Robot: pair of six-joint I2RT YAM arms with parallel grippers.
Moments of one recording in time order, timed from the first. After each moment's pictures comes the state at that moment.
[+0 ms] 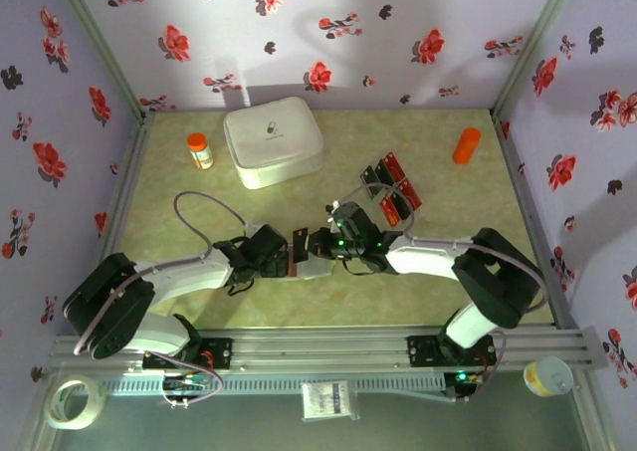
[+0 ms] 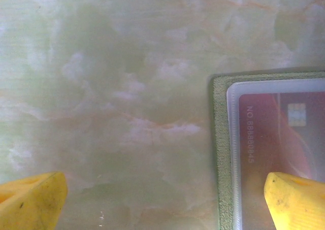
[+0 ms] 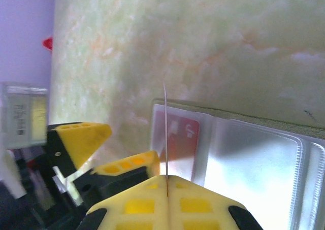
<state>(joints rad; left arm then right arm) -0.85 1.38 0.59 -0.39 -0.33 -0.73 0.86 1.55 0.70 0.19 -0.28 0.94</state>
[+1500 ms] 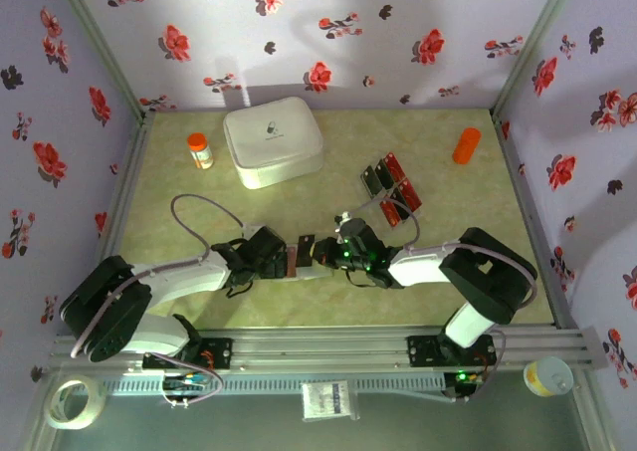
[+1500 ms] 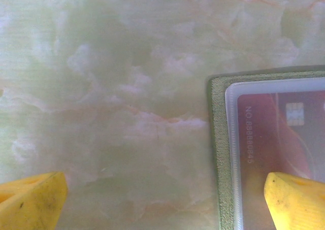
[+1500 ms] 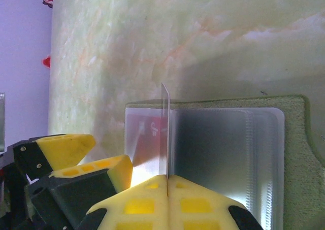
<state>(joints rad) -0.85 1.36 0.57 -0.38 -0.33 -0.75 0.88 1.61 0.54 0.47 -0.21 1.04</state>
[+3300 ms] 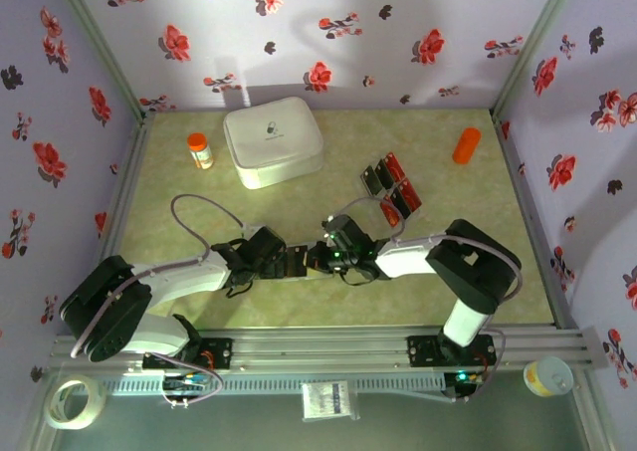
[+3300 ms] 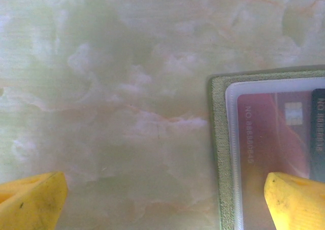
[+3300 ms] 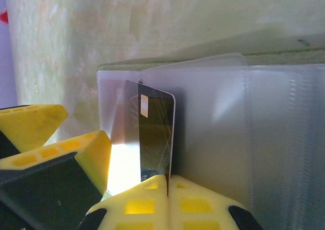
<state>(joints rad) -0.85 1.36 0.57 -0.38 -0.33 -0.75 0.89 1.71 0.68 0.26 -0.32 0.99</state>
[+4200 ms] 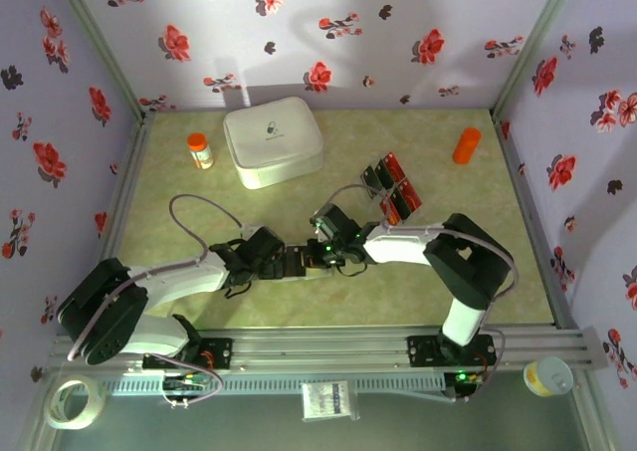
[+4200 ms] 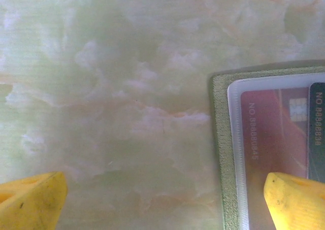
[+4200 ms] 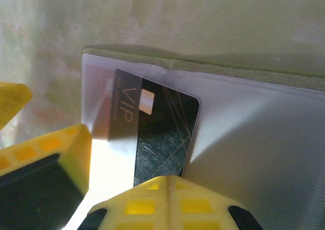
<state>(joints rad) -0.85 1.33 0.57 -0.41 -0.33 -0.75 0.89 1.76 0.88 -0.09 -0.33 0.79</state>
